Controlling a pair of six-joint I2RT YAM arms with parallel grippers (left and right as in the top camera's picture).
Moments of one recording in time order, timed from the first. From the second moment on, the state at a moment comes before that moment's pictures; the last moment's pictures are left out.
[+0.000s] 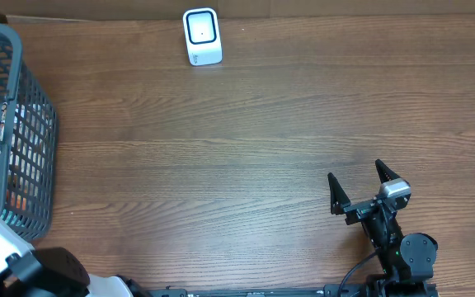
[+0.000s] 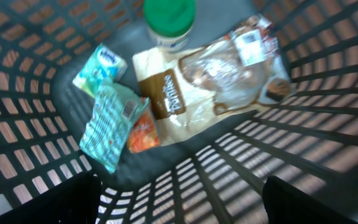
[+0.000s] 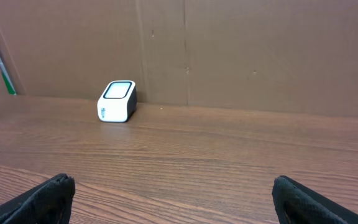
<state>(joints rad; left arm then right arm) 0.68 1.66 1.85 -1.32 -0.14 -0.39 0.04 0.01 0.02 -0.01 -0.25 0.05</state>
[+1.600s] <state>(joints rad) 0.86 1.71 1.21 -0.75 -0.22 -0.17 0.04 0.01 0.02 -0.01 -0.25 0.05</state>
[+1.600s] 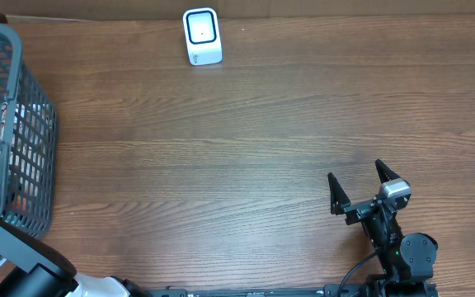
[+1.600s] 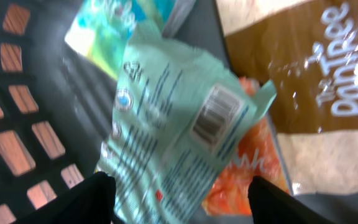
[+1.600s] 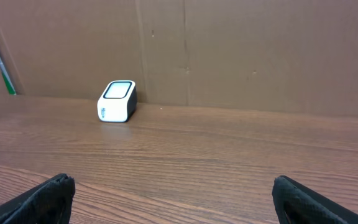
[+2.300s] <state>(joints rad) 0.86 1.82 1.21 -0.71 -0.27 -0.11 0.04 0.01 0.02 -0.01 -0.25 0.05</state>
